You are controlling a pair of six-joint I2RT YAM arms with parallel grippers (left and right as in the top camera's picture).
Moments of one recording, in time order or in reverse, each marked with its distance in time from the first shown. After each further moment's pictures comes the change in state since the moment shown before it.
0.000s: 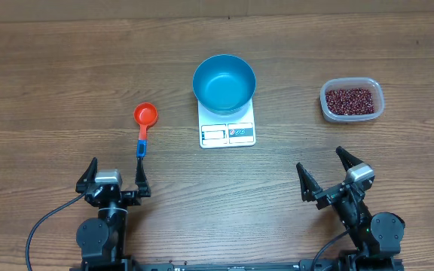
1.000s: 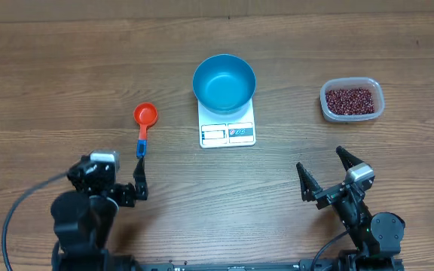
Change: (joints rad) left arm 0.000 0.385 0.508 -0.447 0.095 0.062; right arm 0.000 0.000 0.000 0.003 0.000 0.000
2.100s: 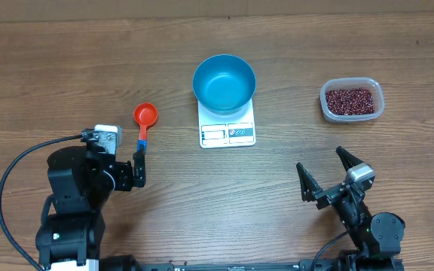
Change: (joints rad) left arm 0.000 0.348 0.223 -0.157 0.003 0.050; right arm 0.000 0.000 0.000 0.000 0.000 0.000
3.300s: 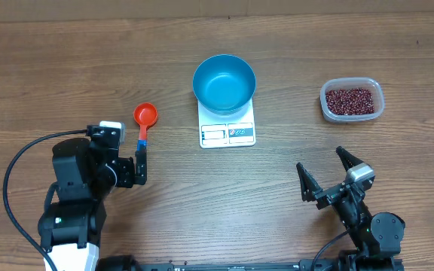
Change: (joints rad) left arm 0.000 0.087 0.001 0.002 0.000 0.019; right arm 0.000 0.000 0.000 0.000 0.000 0.000
